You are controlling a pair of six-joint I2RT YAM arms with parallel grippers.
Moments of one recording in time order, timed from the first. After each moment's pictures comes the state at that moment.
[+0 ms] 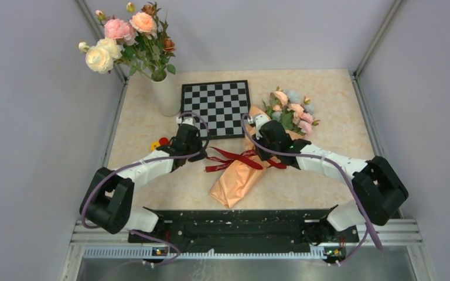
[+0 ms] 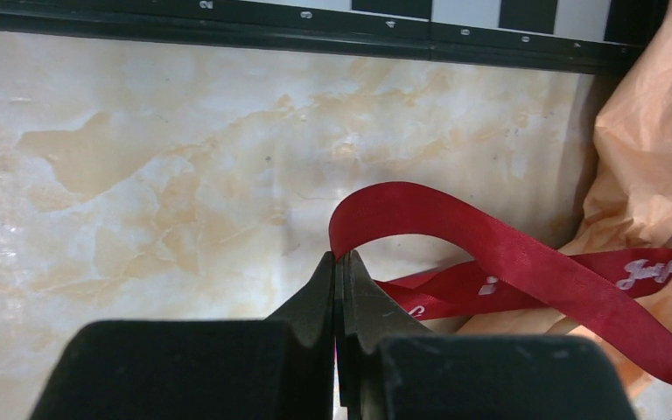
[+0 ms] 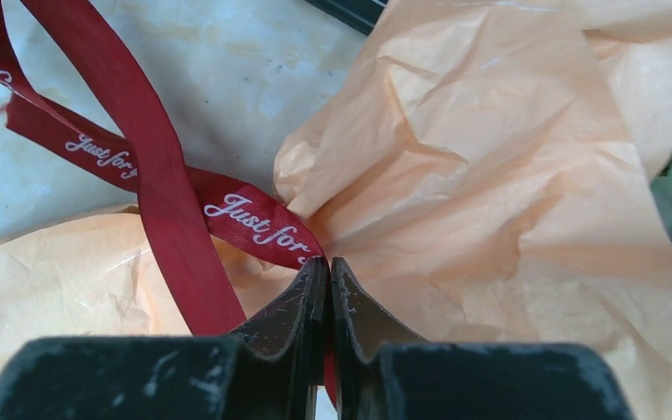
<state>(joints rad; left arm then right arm) -0.47 1.38 0.70 -0.12 -0.04 -0.67 0.71 1.46 0.85 -0.14 0.03 0.11</state>
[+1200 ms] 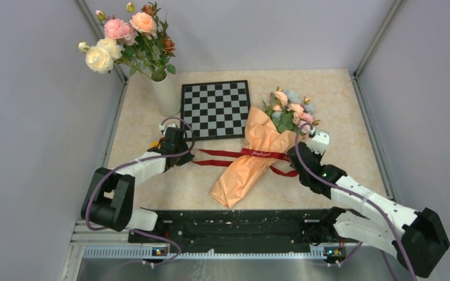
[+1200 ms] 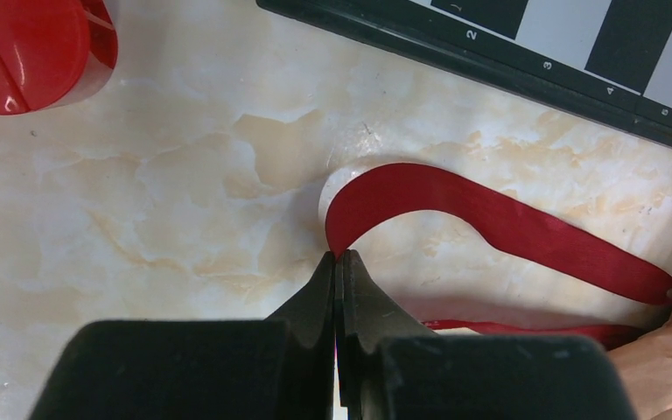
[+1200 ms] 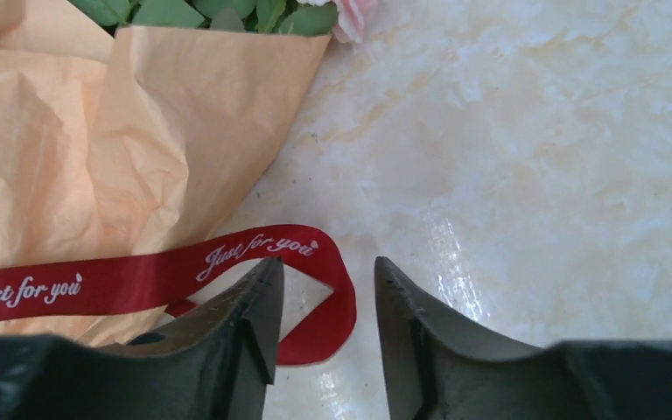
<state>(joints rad) -0.29 1.40 0.62 -0.13 -0.06 -0.71 0.71 0.96 0.54 -0.43 0.75 0.77</state>
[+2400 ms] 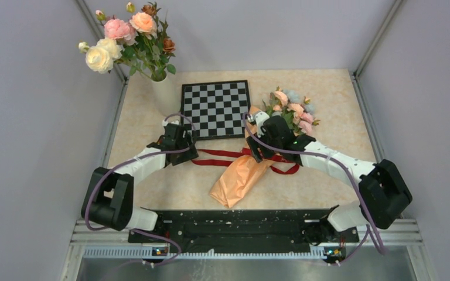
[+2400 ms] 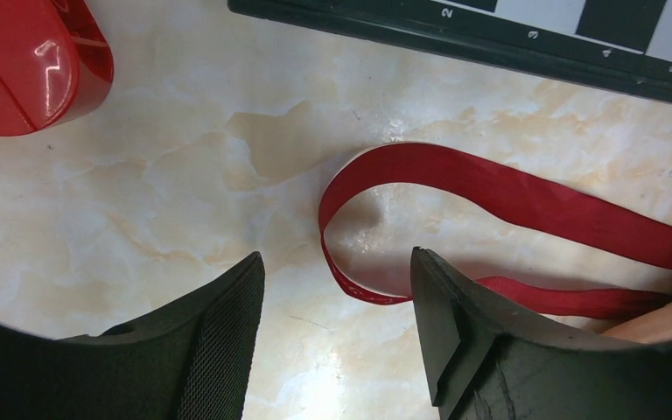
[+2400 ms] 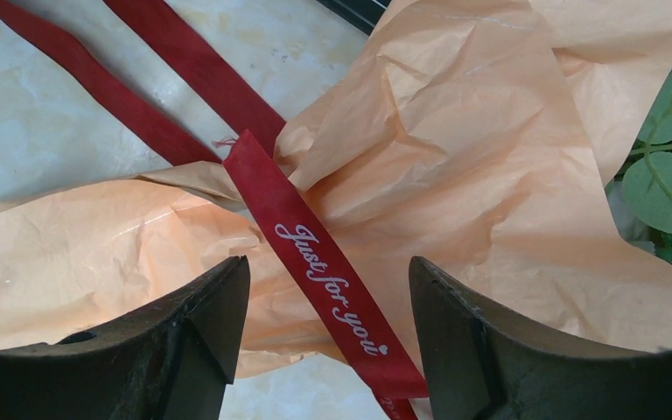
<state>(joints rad) -0.29 1.39 0.69 -0.25 -0.04 -0.60 0.68 1.40 0.91 -0.28 0.01 0.04</state>
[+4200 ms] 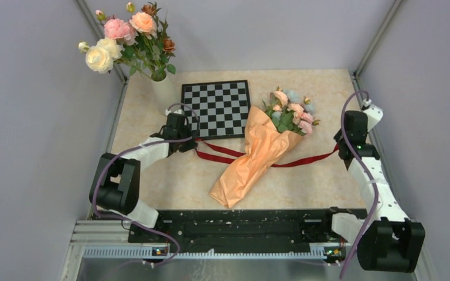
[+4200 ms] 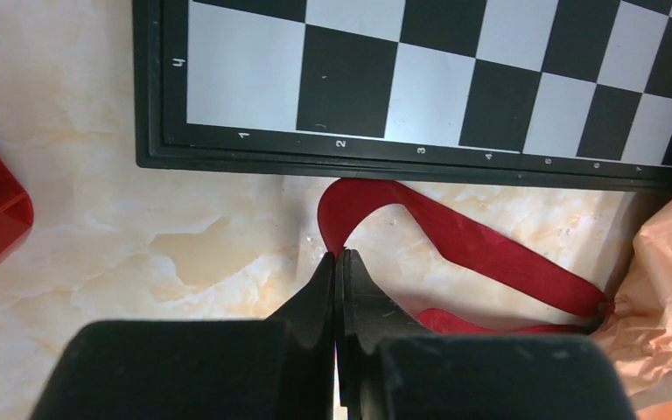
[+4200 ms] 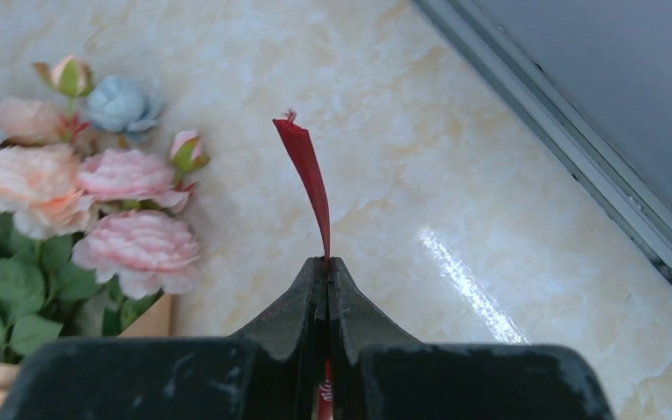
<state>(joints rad) -0.27 1.54 0.81 -0.14 0.04 -0.60 -0.02 1.03 0.80 -0.38 0.41 0.41</state>
